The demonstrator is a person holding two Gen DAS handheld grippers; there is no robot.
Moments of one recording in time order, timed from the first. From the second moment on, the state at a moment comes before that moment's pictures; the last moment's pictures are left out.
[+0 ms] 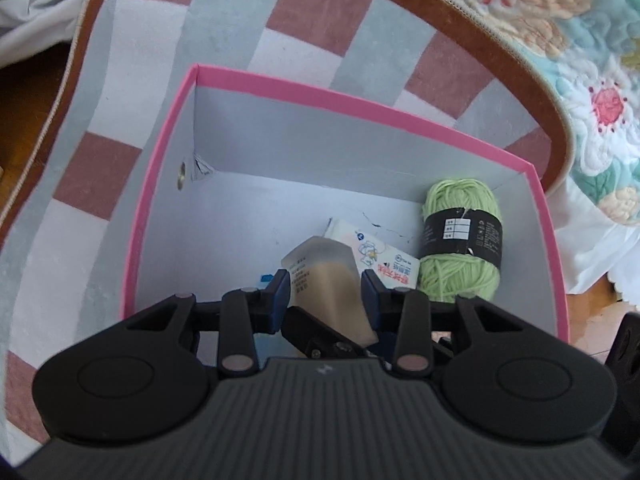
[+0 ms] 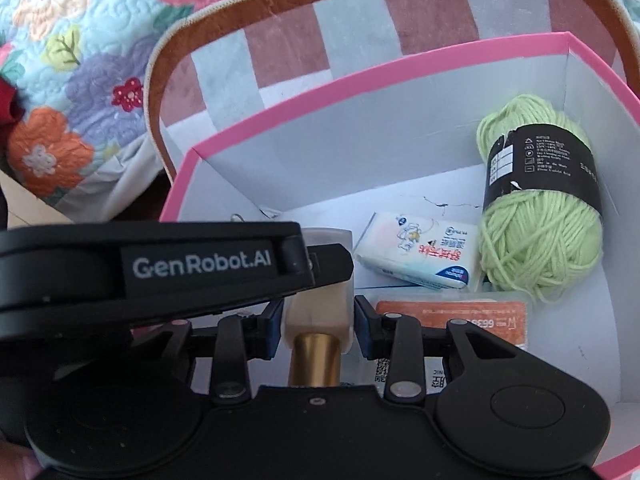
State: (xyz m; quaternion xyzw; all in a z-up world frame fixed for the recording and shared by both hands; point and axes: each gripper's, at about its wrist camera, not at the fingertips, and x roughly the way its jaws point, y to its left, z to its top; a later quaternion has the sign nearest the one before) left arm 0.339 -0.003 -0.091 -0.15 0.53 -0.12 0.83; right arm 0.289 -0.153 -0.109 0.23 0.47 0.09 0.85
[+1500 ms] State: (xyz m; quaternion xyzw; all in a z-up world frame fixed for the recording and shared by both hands) left arm 0.171 -0.012 0.047 -0.04 0.61 -0.25 0.75; right arm 0.060 -0.188 0.055 0.00 0.45 0.16 0.88
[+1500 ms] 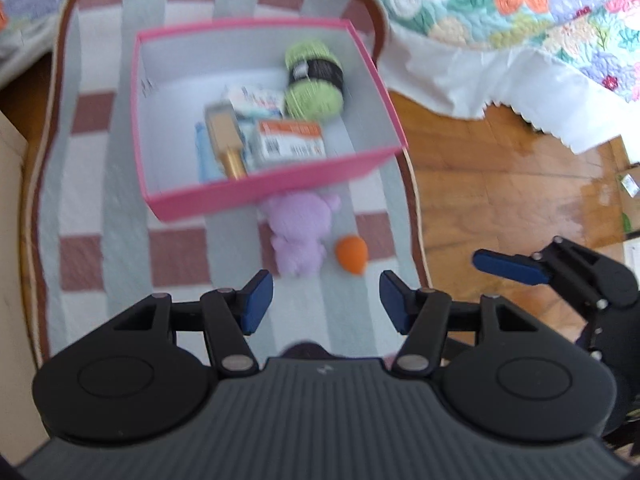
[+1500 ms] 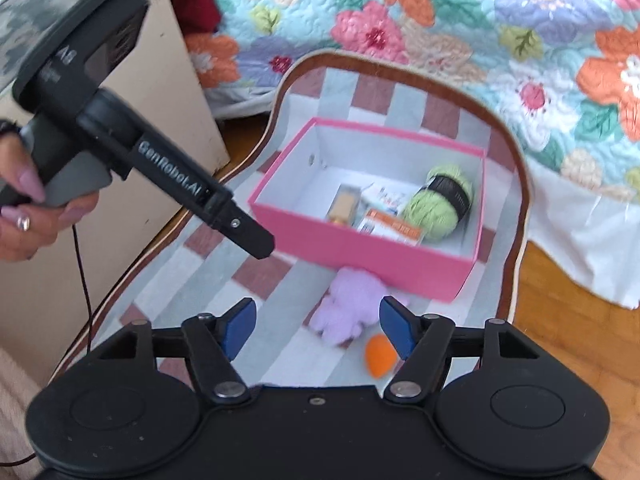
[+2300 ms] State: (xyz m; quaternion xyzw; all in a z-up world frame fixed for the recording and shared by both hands) left arm 0.195 -0.066 -0.095 0.02 0.55 -0.24 0.80; right arm 0.093 -0.176 -0.089 -0.05 0.42 0.16 0.89
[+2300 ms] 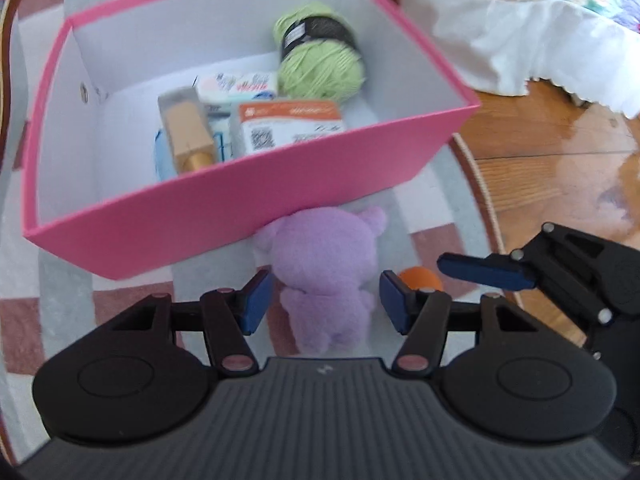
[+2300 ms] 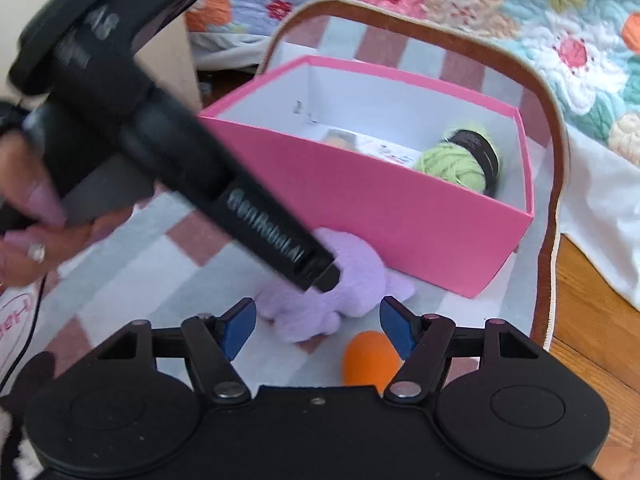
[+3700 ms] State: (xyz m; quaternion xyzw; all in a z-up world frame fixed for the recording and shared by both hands) left arm 0.189 -0.007 -0.114 -0.14 0.57 -0.19 0.79; right arm 0.103 -0.121 -0.132 -0.03 0.46 0.17 0.87
